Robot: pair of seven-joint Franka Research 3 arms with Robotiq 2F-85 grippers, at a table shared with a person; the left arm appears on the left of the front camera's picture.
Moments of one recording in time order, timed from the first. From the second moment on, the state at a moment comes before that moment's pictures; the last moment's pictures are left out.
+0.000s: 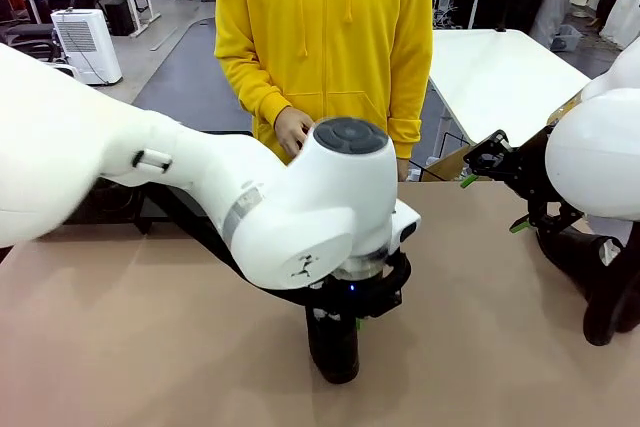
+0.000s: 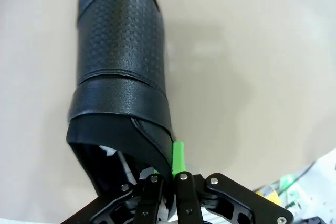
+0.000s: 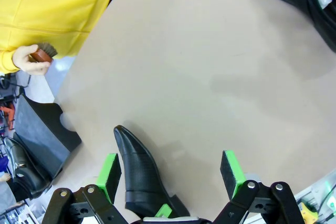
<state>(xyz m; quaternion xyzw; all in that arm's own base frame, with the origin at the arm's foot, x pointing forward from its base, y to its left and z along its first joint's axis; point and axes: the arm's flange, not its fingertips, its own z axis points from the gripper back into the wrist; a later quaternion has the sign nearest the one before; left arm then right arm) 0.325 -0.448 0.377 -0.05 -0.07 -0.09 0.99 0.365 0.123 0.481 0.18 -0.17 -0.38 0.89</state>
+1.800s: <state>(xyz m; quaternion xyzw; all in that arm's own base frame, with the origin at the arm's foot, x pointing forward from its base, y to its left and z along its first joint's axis) 0.542 -0.189 0.430 0.10 -0.31 -0.02 0.95 0.365 0.123 0.482 0.18 -0.17 -0.38 0.89</state>
